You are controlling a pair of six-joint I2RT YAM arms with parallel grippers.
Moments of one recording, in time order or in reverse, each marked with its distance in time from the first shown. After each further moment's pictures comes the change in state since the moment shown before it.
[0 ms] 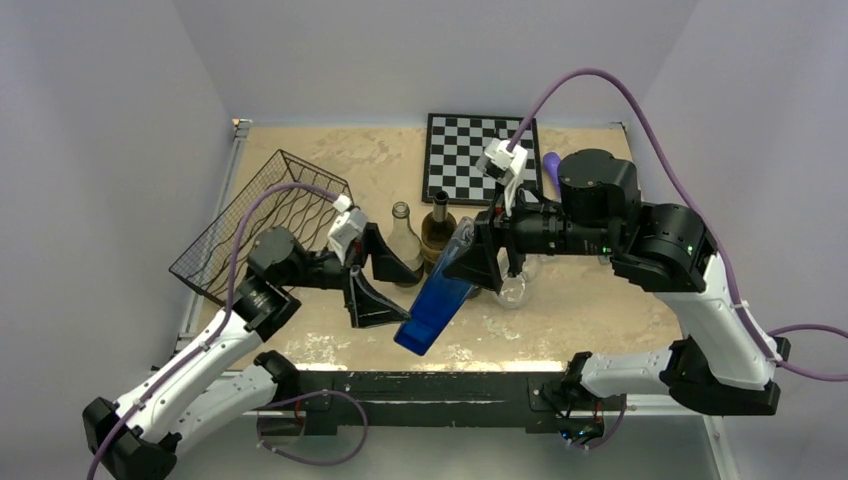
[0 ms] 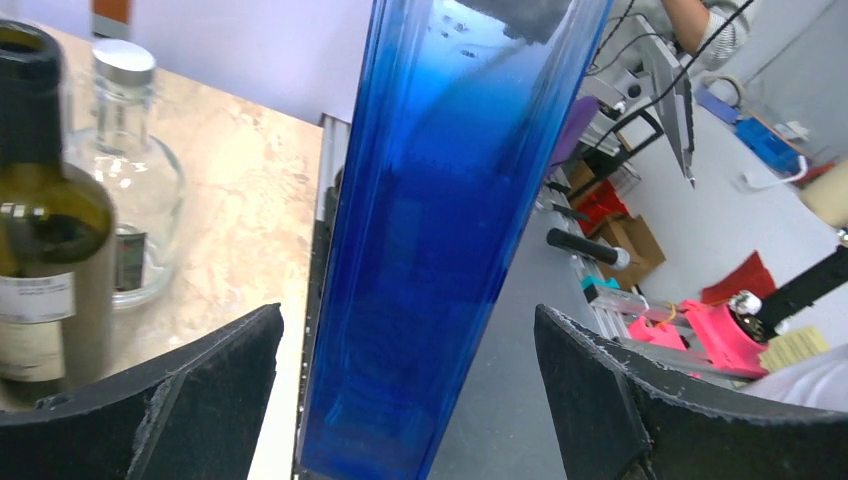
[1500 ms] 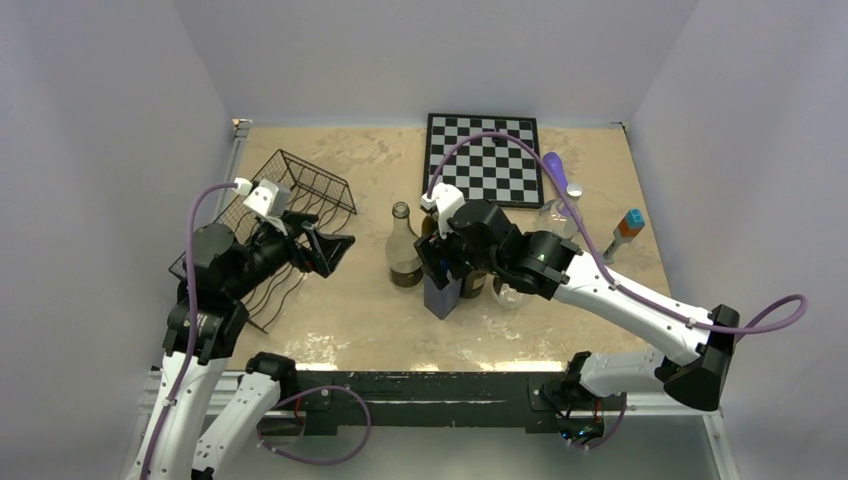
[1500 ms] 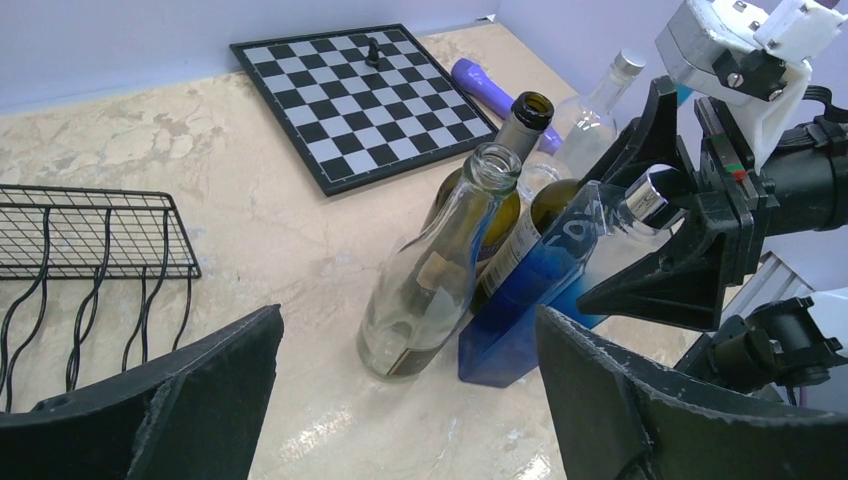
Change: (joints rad) left arm 0.372 -0.158 0.224 -0.664 -0.569 0.392; right arm -0.002 0.048 -0.680 0.454 0.407 -0.077
